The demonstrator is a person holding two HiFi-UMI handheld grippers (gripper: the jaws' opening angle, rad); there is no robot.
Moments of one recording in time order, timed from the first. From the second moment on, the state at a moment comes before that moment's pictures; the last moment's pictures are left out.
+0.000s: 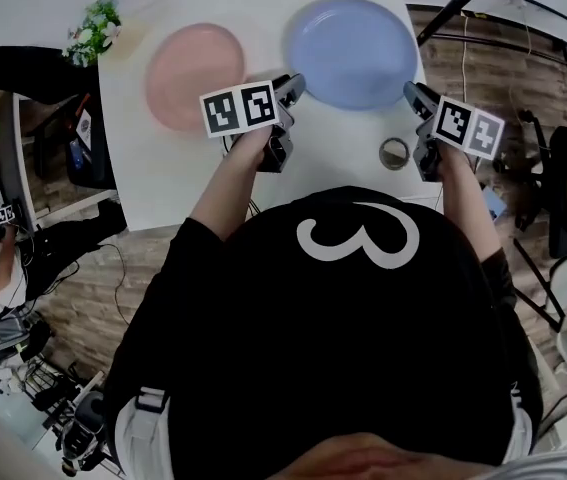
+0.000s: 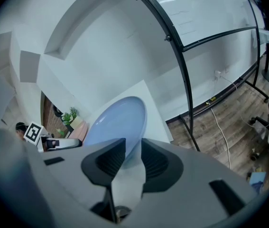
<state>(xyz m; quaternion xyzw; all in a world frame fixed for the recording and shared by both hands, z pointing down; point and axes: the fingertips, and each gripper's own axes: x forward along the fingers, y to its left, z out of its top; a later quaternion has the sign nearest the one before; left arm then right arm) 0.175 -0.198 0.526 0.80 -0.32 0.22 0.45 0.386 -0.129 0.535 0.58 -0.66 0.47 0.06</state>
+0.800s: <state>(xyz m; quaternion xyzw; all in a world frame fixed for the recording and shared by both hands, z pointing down) 0.189 -0.203 0.546 0.79 -0.32 0.23 0.47 0.384 -0.130 0.548 0.59 -0.63 0.51 0.06</state>
